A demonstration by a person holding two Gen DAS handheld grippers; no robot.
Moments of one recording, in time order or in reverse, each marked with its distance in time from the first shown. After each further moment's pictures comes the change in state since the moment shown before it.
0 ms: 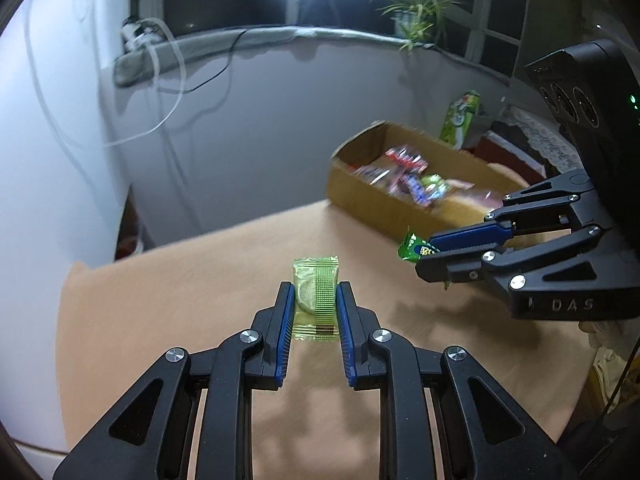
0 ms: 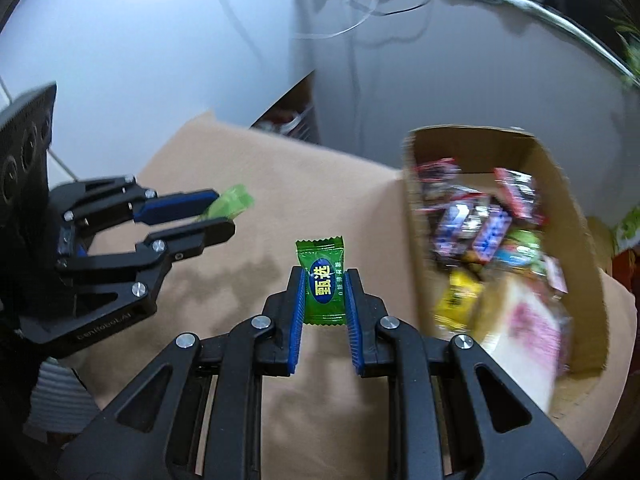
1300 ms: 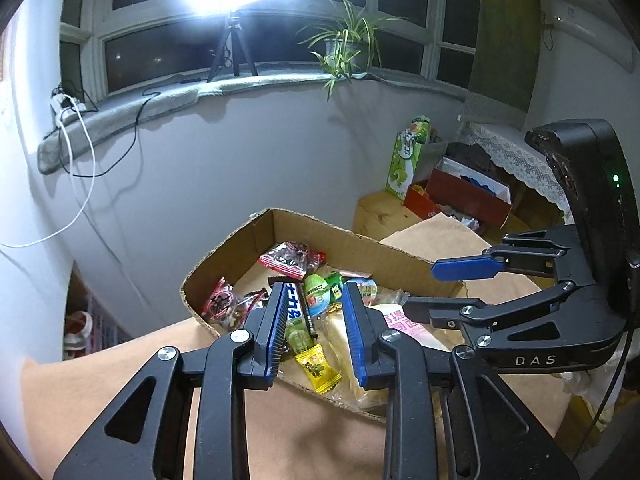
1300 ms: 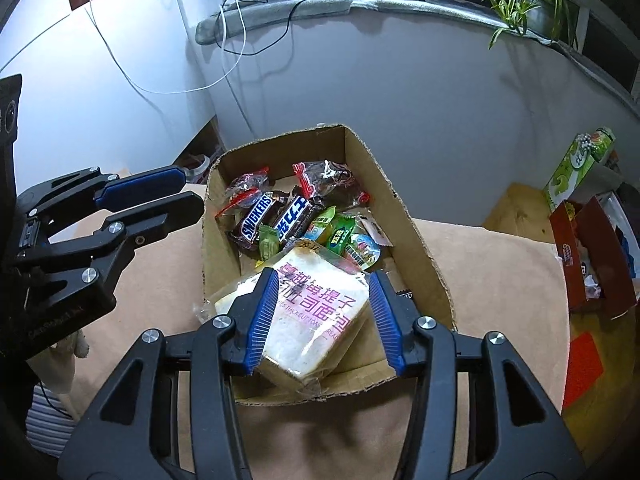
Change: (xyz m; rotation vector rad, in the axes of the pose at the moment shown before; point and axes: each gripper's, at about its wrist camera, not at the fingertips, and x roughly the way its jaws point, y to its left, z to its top) left arm 0.028 -0.120 0.084 0.090 -0.108 -0.077; right arm -0.049 -0.127 -0.035 0.162 -0.102 -0.164
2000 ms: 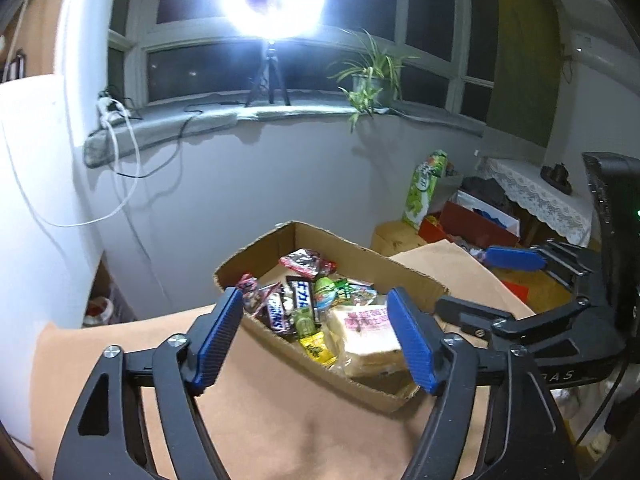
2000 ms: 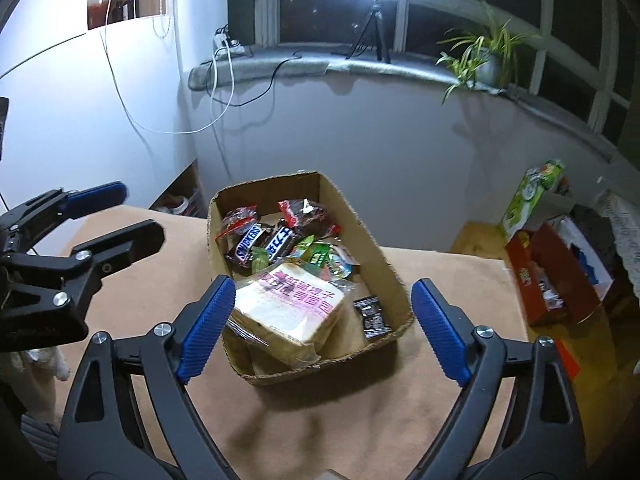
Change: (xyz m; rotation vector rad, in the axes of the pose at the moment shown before) left arm -0.057 -0.009 -0.020 -0.088 -0.111 0.101; right arm -0.067 0.026 -0.040 -0.008 -0.223 -0.171
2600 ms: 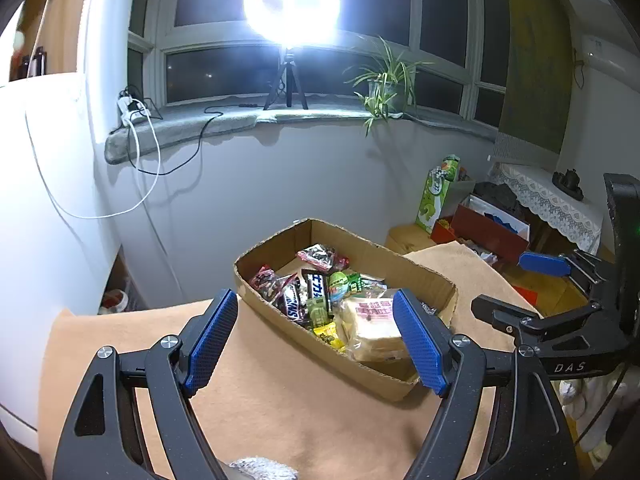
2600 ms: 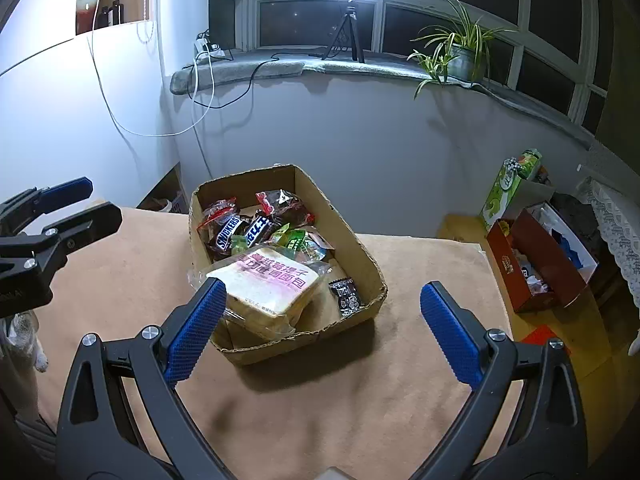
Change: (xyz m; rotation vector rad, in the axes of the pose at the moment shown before) left arm -0.015 0.003 -0.009 -0.025 -0.012 0.045; right arm -0.012 -0.013 -0.016 0.028 0.002 -0.048
